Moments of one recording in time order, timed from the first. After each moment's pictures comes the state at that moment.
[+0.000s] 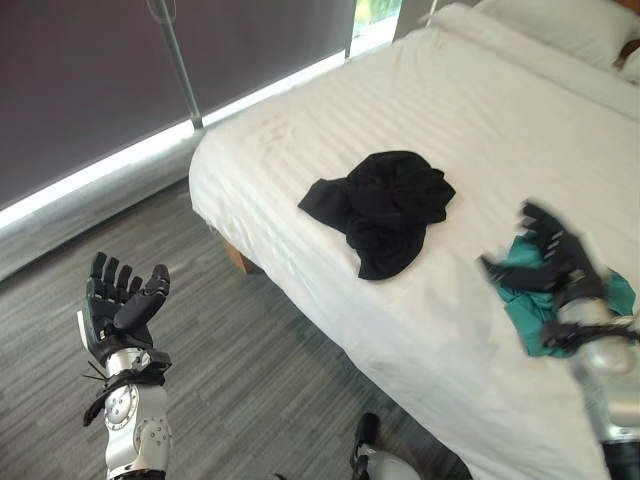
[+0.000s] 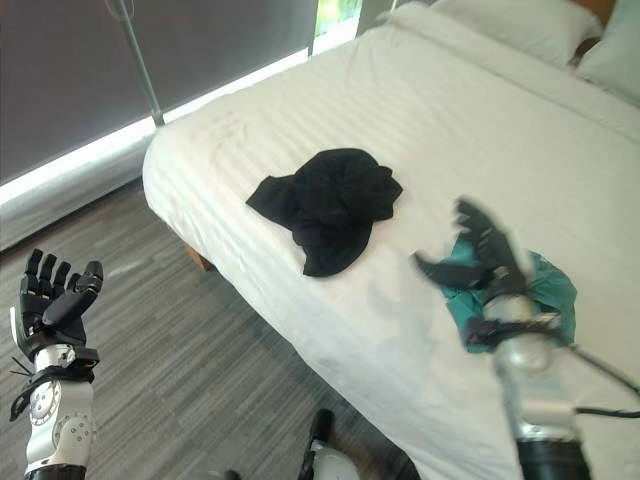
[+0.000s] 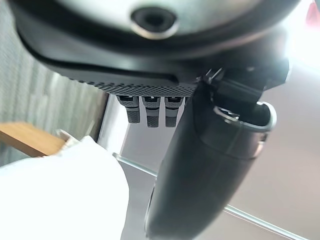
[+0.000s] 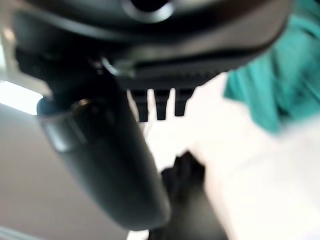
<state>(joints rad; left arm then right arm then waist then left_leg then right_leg) 0.03 0.26 0.30 0.14 -0.71 -0.24 0.16 -0.16 -0.78 -0.26 0.20 0.38 -0.04 -0.06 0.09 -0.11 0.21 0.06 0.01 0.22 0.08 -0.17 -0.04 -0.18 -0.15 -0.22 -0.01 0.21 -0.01</state>
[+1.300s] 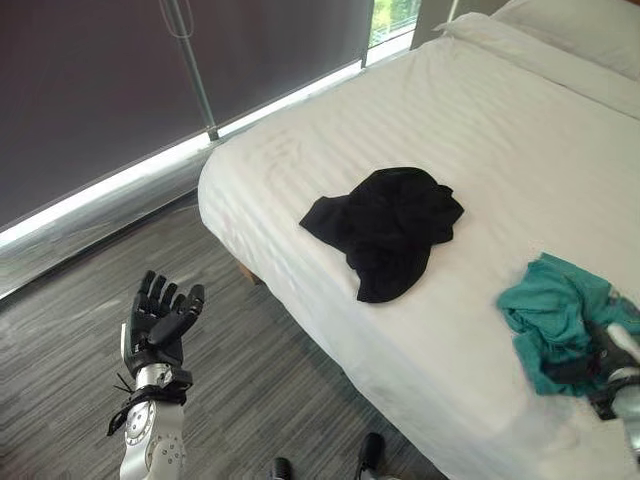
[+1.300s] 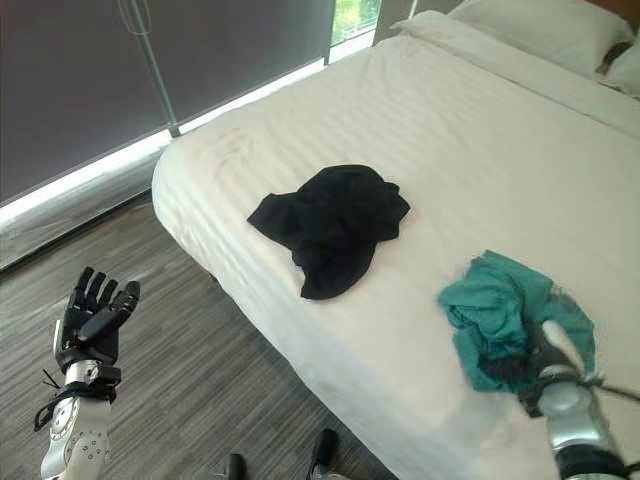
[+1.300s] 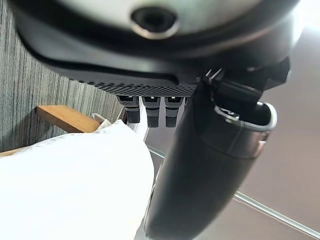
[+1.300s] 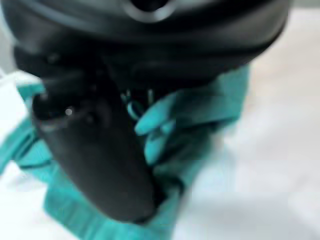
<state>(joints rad) 0.13 0.22 0.23 0.14 -0.79 -0.19 0.08 -0.11 -0.76 -0.07 0.91 -0.05 -0.03 -0.06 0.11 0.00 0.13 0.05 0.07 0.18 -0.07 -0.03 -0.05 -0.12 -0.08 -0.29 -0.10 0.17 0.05</state>
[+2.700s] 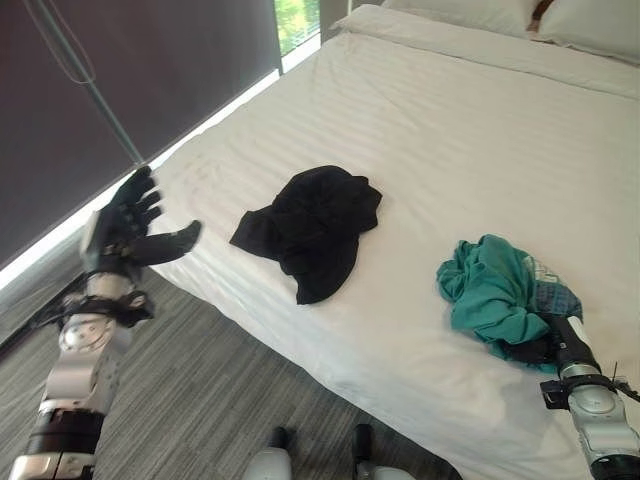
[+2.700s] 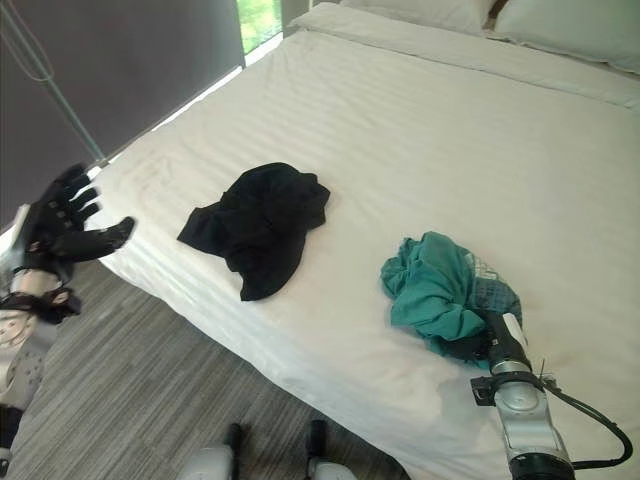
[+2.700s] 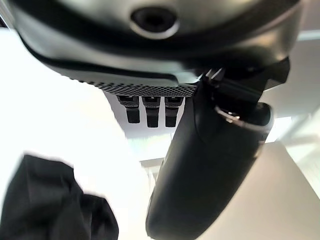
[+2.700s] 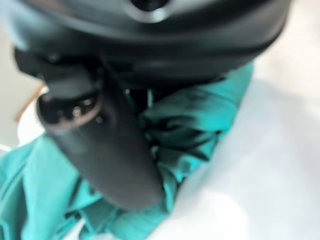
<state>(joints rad) -0.30 0.72 -0.08 0.15 -0.59 -0.09 -0.02 -0.05 -0.65 -0.16 0.59 0.04 0.00 0.01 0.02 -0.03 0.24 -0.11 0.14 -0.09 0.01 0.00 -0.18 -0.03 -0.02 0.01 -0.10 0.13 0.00</state>
